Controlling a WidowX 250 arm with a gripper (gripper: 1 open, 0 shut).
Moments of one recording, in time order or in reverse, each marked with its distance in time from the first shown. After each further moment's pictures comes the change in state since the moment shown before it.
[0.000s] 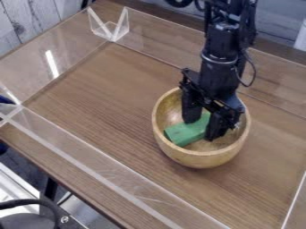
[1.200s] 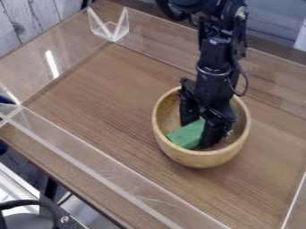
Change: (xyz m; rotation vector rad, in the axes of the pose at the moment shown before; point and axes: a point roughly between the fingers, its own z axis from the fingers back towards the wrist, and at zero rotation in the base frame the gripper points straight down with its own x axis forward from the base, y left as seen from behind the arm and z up) arm 0.002 0.011 -0.026 -0.033 0.005 -0.022
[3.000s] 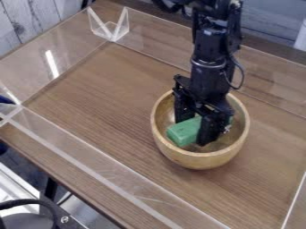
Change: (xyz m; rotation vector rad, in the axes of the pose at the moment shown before) arm -0.010 0.000 0.016 -0.027 0.020 0.034
